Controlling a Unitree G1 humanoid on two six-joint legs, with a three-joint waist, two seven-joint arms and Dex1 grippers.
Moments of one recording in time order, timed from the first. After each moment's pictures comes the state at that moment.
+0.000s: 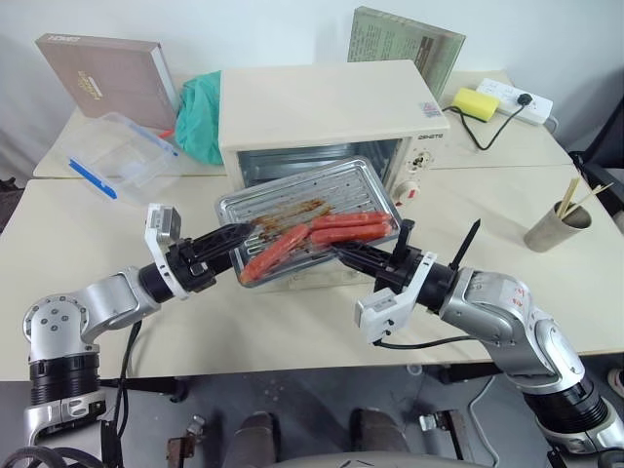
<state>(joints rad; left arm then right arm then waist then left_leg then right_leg) -0.40 0.61 0.35 0.10 -1.77 1.27 -0.13 -0.36 -0.65 0.22 -0.46 -0.60 -0.33 0.59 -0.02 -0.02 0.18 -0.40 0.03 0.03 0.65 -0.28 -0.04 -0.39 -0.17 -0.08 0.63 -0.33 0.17</state>
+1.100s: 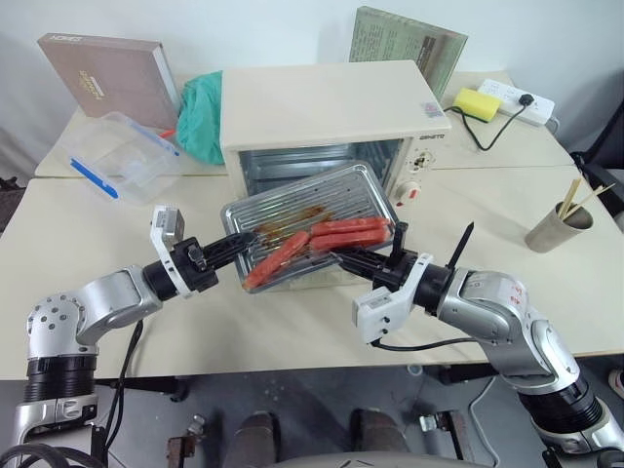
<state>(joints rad) -0.37 0.66 0.25 0.09 -1.98 1.16 0.14 -0.36 -0.62 0.23 -0.46 -0.53 -0.23 0.74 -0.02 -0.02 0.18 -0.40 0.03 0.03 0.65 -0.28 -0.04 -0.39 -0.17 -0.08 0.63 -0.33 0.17</state>
